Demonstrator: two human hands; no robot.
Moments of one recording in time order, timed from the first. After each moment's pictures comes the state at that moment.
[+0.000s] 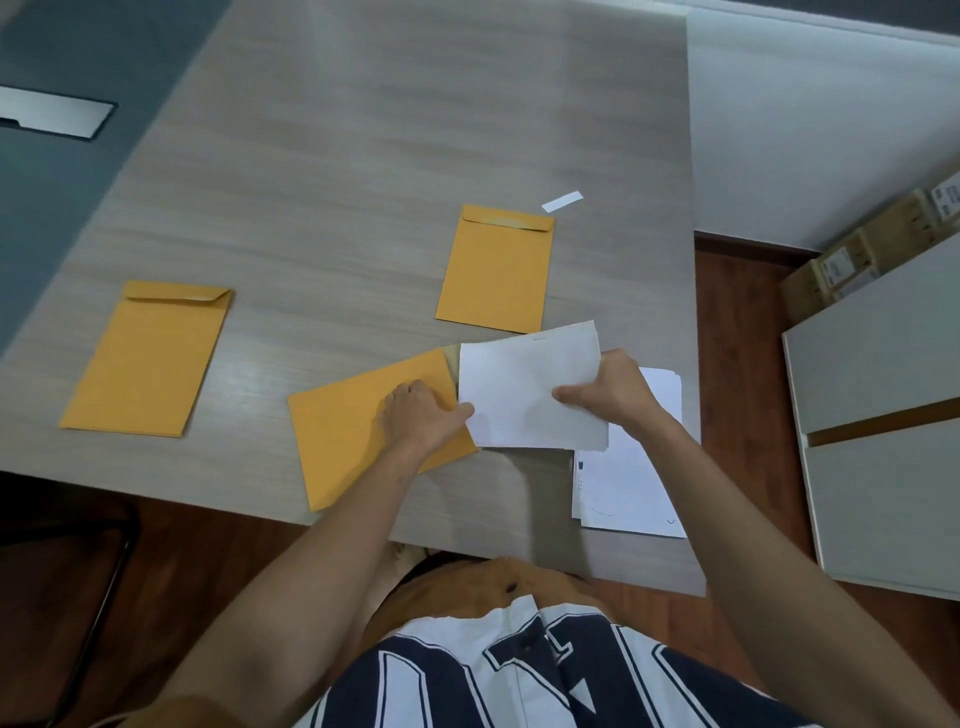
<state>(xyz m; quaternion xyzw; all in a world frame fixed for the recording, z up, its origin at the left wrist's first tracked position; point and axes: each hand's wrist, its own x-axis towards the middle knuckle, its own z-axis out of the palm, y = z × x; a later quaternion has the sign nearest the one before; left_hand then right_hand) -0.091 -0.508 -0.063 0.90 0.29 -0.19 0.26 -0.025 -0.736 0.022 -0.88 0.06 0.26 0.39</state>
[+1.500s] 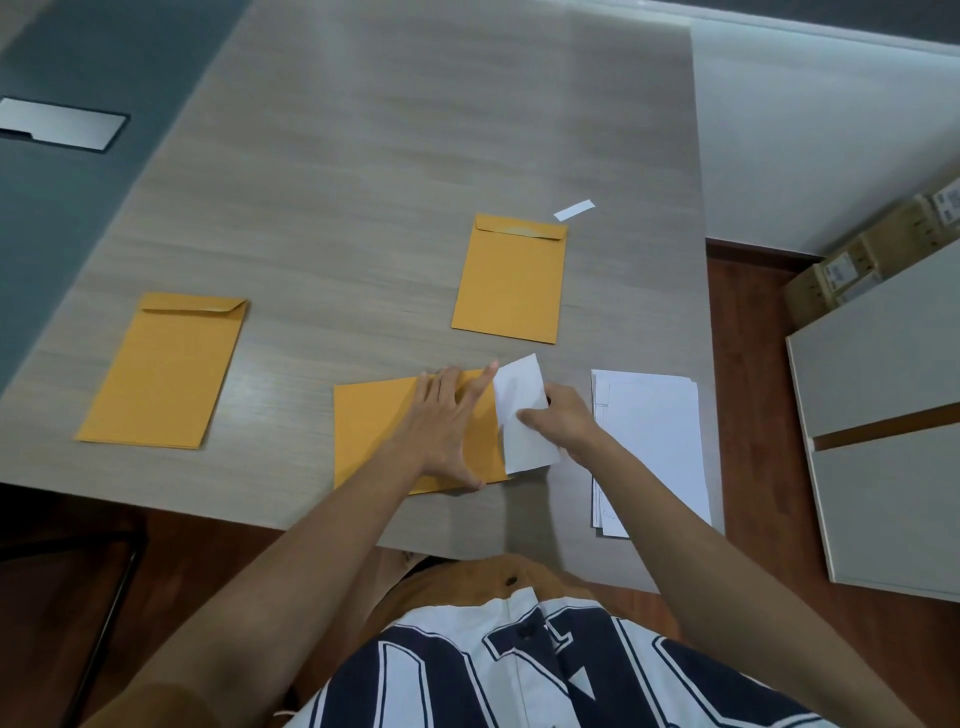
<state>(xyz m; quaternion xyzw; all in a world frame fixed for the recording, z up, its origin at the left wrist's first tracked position) -0.099 -0.481 -0.047 0.98 -0.13 -0.15 0.08 -0.047 -0.672 -0.032 -0.84 0.08 0.31 0.44</state>
